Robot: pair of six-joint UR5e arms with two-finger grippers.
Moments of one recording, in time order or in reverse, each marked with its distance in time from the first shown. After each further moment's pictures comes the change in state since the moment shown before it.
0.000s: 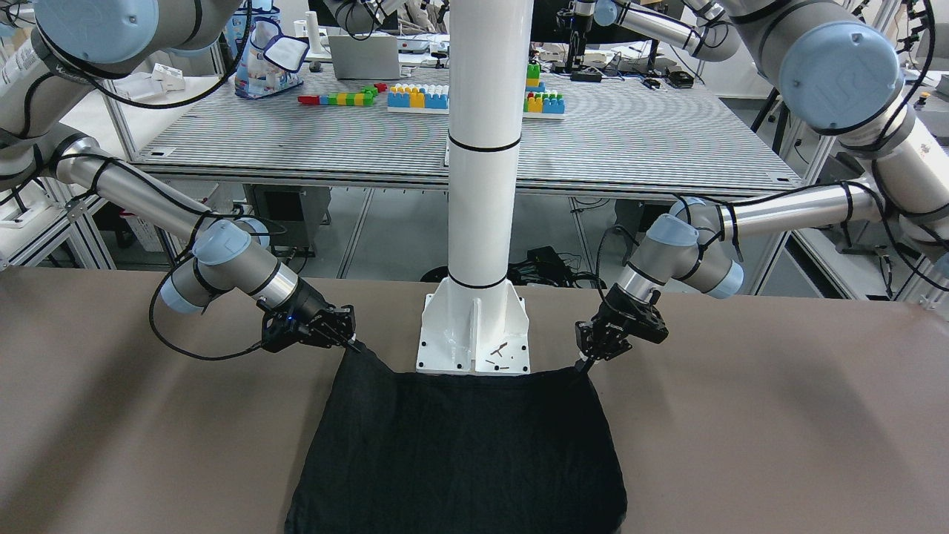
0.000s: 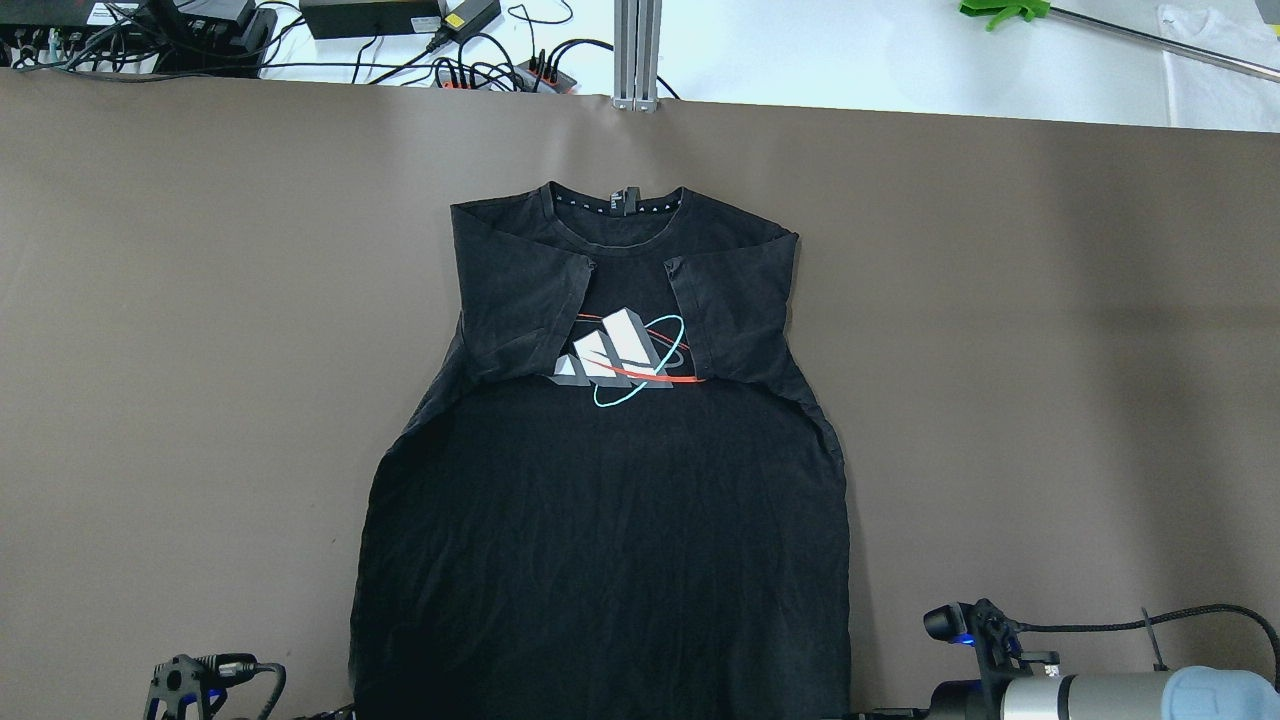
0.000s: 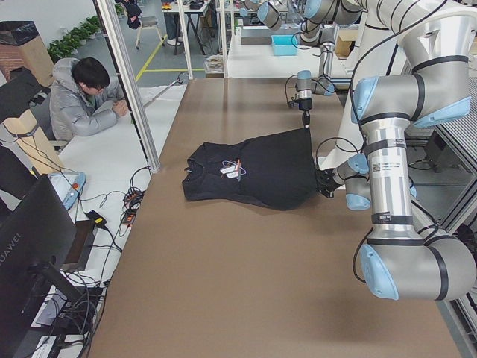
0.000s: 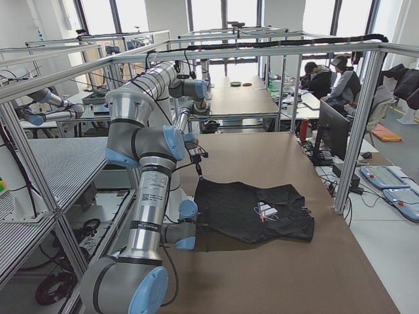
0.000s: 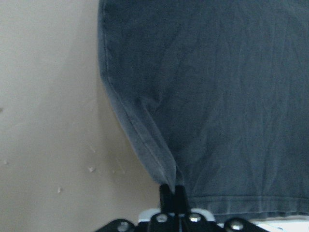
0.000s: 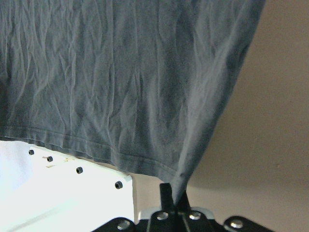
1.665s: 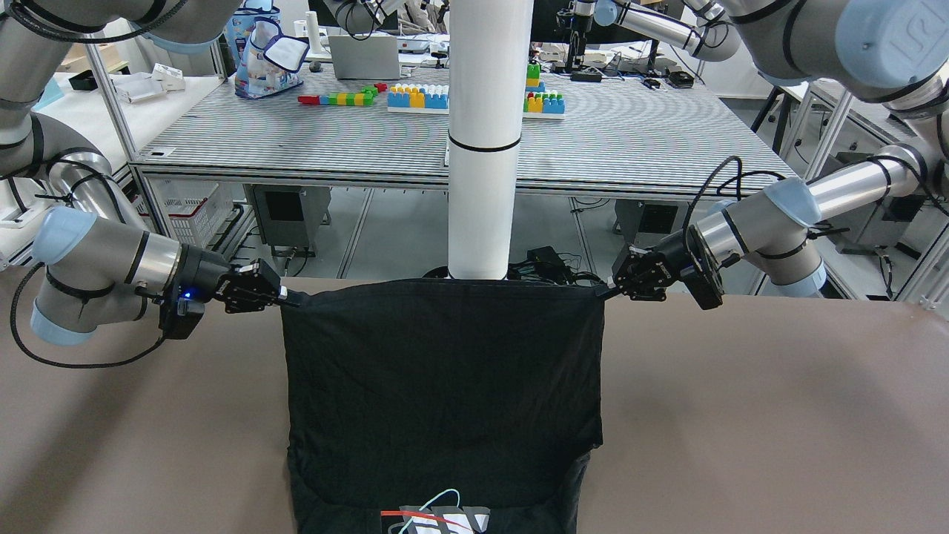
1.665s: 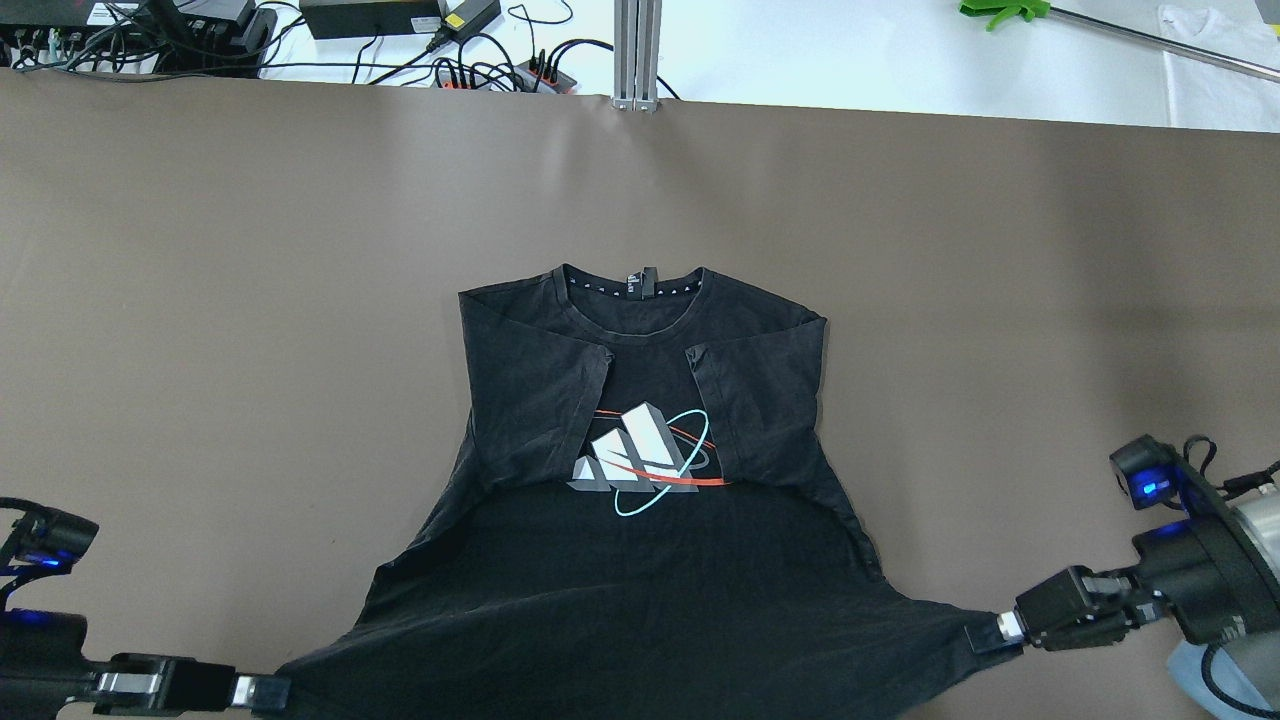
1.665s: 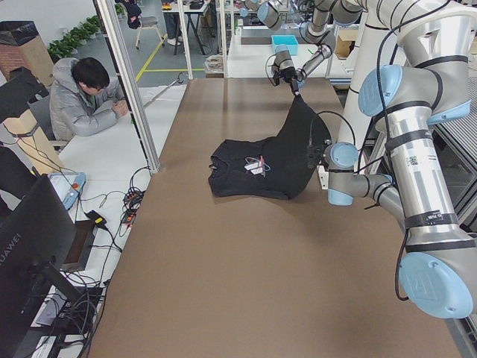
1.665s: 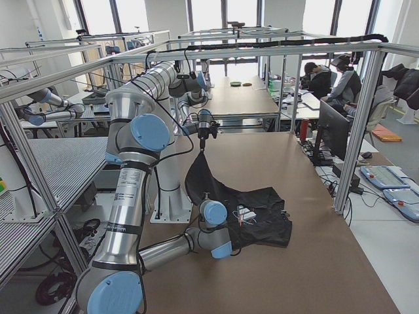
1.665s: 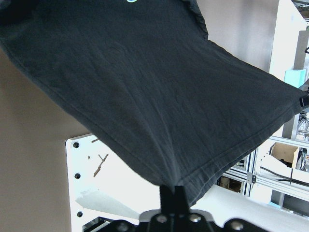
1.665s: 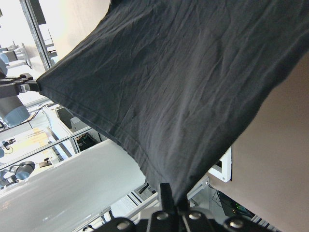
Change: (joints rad) left arm -0.419 0.111 -0.149 -0.393 -0.723 0.114; right arm 0.586 0.086 -0.106 0.467 0.772 0.359
